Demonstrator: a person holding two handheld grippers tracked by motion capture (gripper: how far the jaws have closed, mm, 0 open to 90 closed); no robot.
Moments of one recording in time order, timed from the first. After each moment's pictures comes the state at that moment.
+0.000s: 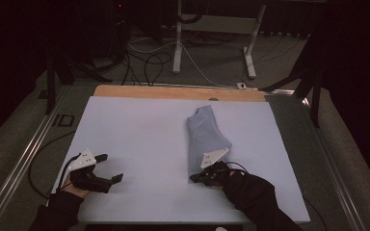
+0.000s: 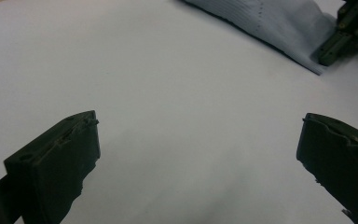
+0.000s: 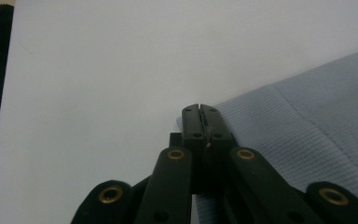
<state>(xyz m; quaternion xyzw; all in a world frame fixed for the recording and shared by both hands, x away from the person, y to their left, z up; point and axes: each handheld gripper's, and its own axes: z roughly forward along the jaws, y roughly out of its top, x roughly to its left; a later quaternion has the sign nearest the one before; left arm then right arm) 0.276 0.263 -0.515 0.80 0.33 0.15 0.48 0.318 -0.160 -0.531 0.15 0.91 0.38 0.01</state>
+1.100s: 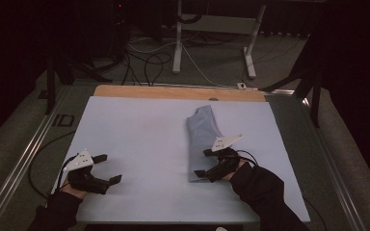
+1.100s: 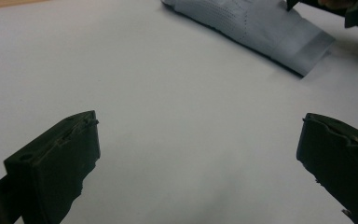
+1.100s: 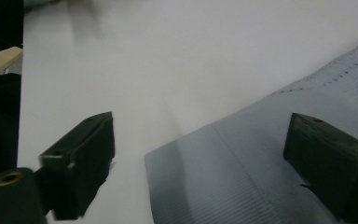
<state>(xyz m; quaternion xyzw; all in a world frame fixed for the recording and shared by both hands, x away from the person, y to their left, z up) 0.274 0.268 -0.511 0.79 0.33 0.13 0.50 0.333 -0.182 -0.489 0.22 0.87 0.44 0.03</state>
